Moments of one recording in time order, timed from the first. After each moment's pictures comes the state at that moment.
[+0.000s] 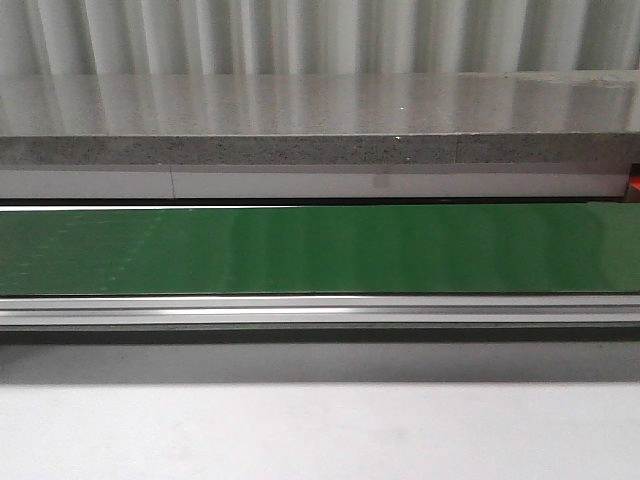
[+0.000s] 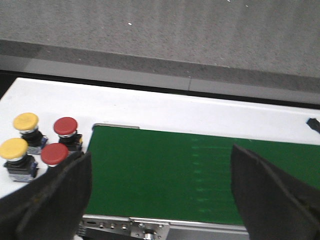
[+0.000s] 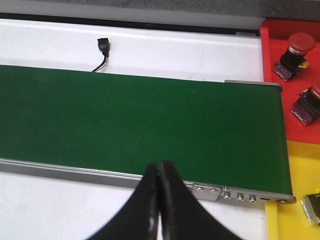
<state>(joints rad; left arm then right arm) -0.29 0.53 -0.68 0.42 0.65 -0.59 -0.15 0.70 -0.72 0.35 0.75 -0.29</state>
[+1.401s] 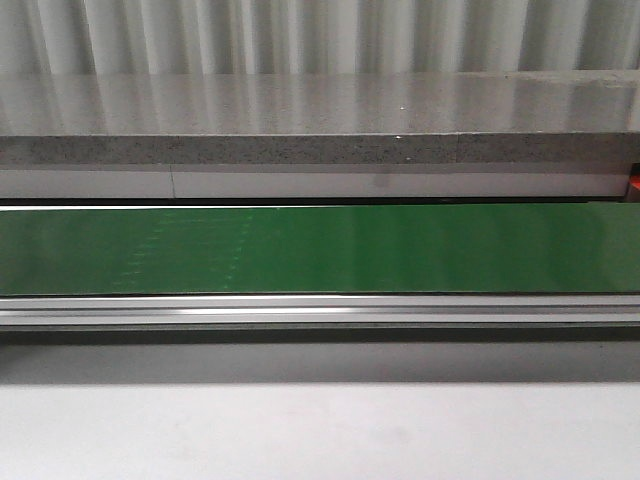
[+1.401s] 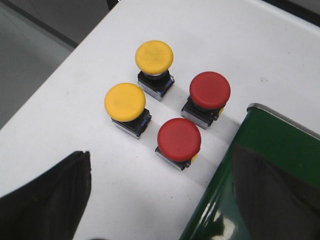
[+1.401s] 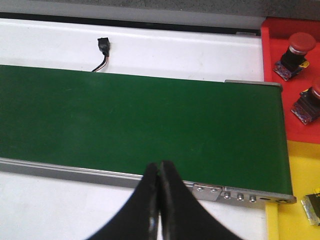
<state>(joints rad) 0.17 1.38 -0.93 0.45 0.53 -0.69 -0.15 0.70 -0.72 0.35 0.75 -0.29</state>
